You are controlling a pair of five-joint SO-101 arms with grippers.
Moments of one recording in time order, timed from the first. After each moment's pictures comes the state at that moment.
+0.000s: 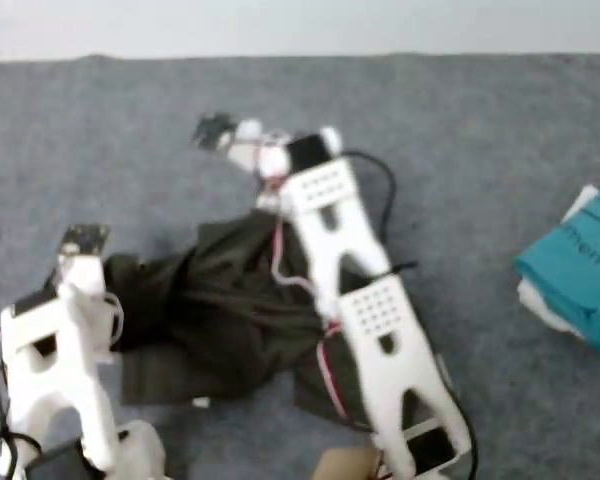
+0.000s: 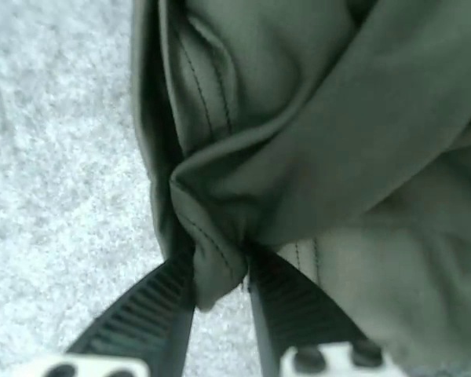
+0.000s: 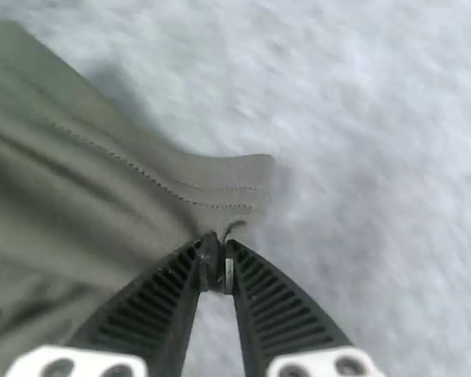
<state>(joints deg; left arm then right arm) -30.9 -20.4 56.3 63.1 -20.4 -26.1 71.8 -93.5 97.5 44.8</state>
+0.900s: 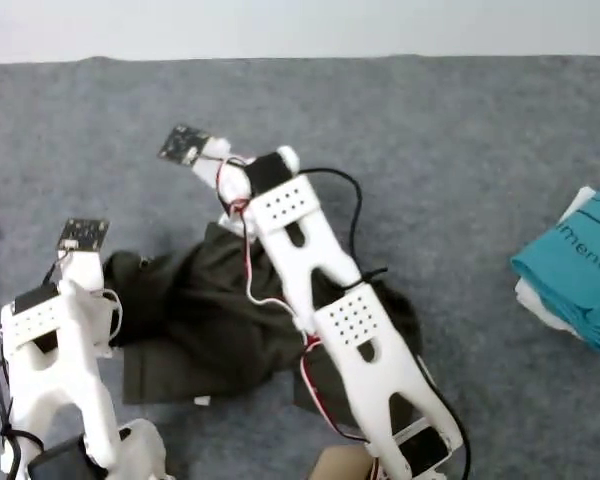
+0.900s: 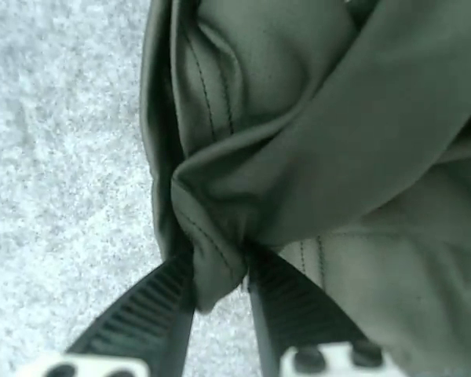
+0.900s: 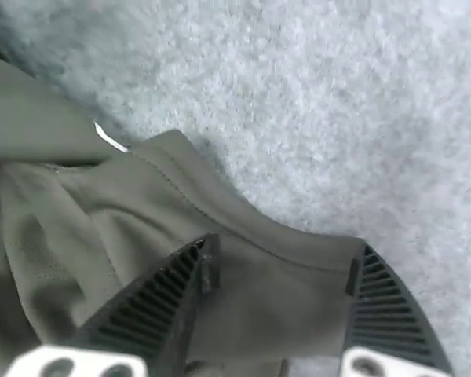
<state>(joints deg) -30.9 -20.4 55.2 63.1 -20.7 -34.8 73.8 -92.6 97.7 30.9</state>
